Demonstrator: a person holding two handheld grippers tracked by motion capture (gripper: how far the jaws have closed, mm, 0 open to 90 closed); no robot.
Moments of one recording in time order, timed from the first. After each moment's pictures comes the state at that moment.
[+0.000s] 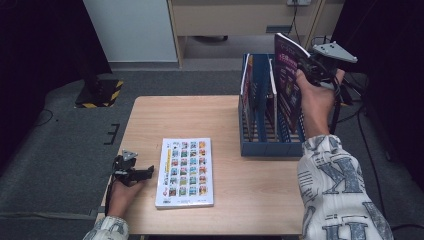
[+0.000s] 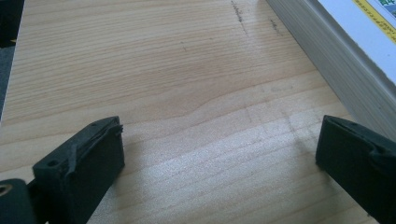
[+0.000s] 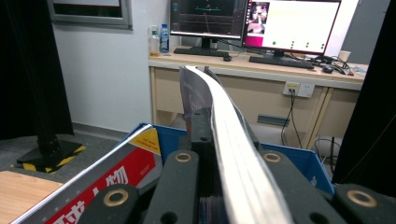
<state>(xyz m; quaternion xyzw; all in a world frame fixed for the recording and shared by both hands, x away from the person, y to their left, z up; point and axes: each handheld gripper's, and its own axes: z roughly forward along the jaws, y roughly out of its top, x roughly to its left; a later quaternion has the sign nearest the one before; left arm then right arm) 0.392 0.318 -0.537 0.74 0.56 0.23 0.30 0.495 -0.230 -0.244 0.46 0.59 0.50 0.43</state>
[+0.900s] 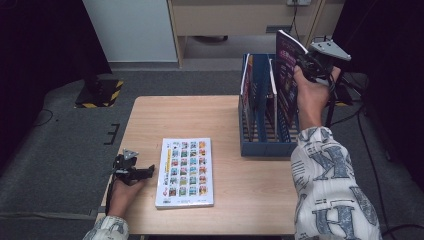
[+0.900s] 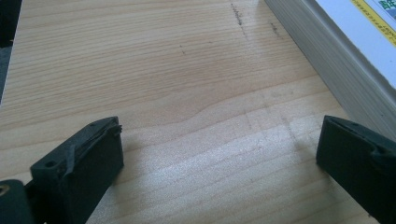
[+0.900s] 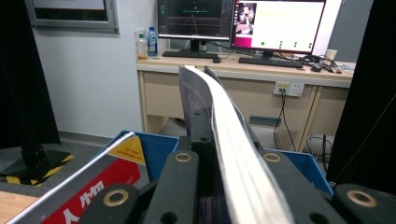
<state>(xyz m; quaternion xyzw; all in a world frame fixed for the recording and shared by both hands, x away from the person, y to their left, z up) 0.395 0.316 -0.537 0.73 0.56 0.23 0.30 0.519 -0.231 -0.254 0.48 0.57 0.50 0.44</state>
